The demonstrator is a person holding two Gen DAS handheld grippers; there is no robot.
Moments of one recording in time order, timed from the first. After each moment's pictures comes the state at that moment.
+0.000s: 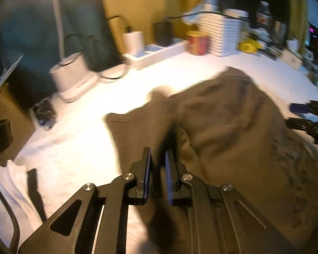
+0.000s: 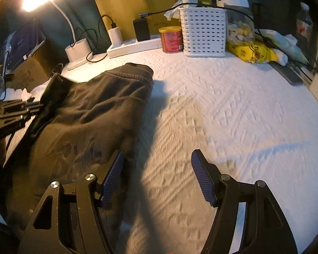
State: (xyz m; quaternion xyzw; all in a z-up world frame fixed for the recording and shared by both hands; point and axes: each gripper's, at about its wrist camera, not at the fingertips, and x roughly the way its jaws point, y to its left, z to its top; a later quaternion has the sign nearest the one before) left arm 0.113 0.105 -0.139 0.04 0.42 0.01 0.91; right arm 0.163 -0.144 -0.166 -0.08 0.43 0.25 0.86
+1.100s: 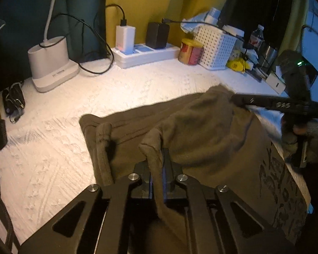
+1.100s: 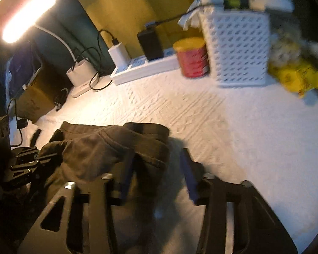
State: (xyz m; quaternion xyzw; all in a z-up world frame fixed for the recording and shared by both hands) left arm 0.130 0.123 -0.151 -0.07 0.40 -0.10 0.91; right arm 0.267 -0.089 -0.174 -0.01 0.46 0.34 0.82
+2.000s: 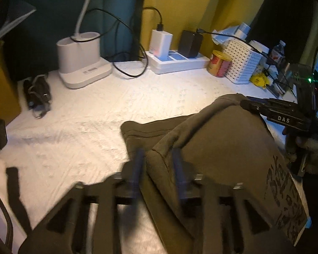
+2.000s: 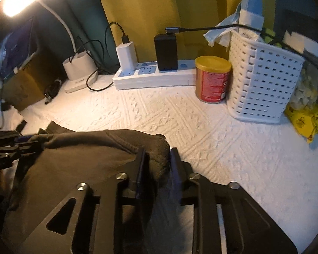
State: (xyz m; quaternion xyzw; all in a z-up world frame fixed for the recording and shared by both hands) left arm 0.132 0.162 -0.141 -0.10 0.41 -0.04 0.91; right arm 0.262 -0.046 -0.167 -0.12 0.40 0.31 0.86
